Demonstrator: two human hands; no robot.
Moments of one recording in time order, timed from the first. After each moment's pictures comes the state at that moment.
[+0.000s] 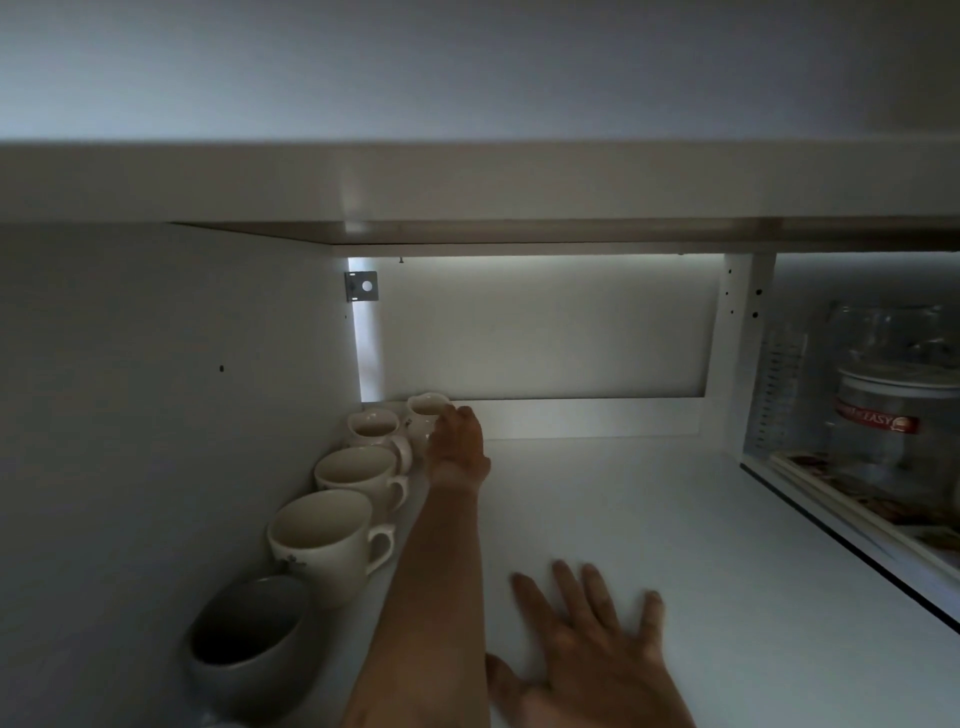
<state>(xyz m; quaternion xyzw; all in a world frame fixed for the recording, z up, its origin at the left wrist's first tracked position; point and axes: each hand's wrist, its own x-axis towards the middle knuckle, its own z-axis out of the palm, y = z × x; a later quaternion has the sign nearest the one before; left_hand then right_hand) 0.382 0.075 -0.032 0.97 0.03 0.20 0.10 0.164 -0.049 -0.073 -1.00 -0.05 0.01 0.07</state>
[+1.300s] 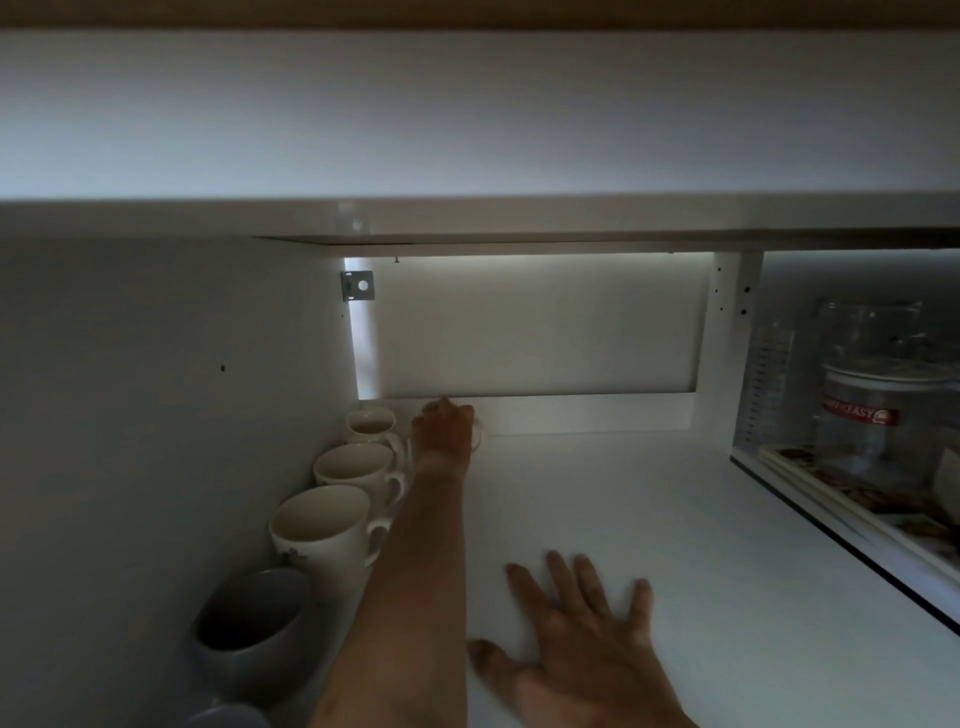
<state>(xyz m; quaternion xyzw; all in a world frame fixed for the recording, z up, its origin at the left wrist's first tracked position) 0.383 0.090 -0.032 0.96 -0.01 0.27 0.06 0.162 -0.052 -0.074 -0.99 -0.06 0.01 0.08</state>
